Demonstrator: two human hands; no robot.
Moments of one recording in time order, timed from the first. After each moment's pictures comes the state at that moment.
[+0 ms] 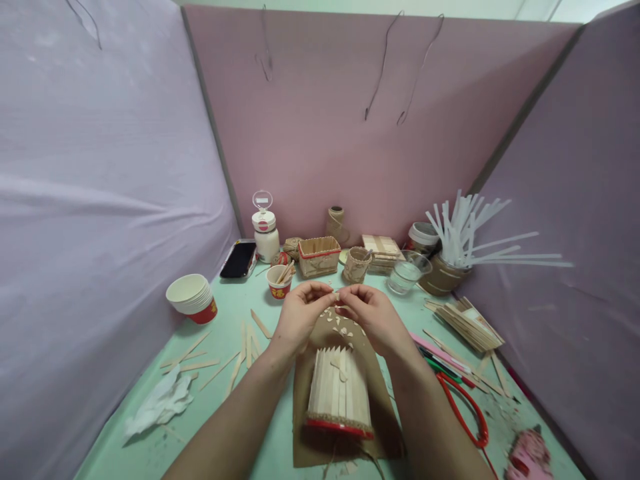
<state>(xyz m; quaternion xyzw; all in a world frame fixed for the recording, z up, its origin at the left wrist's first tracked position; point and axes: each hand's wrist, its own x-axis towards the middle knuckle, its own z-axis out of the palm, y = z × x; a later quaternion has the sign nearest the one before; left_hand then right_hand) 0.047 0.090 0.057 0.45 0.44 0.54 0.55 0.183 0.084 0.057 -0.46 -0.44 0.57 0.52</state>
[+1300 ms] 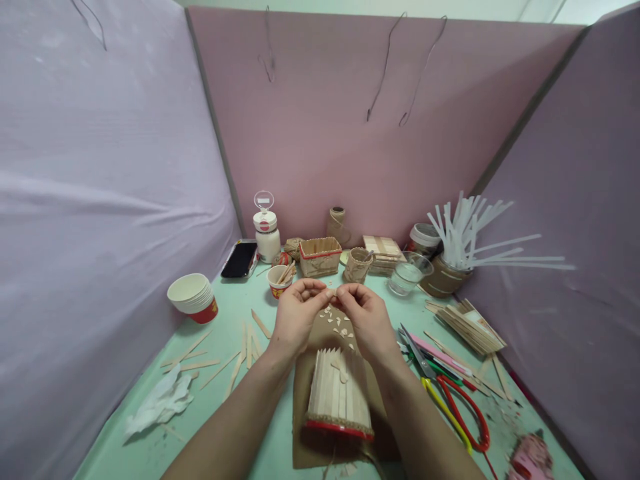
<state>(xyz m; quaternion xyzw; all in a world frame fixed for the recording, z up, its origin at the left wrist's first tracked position) 0.047 0.088 0.063 0.39 0.42 0.59 0.56 0.165 0.081 0.052 -0.46 -0.46 0.48 0.60</state>
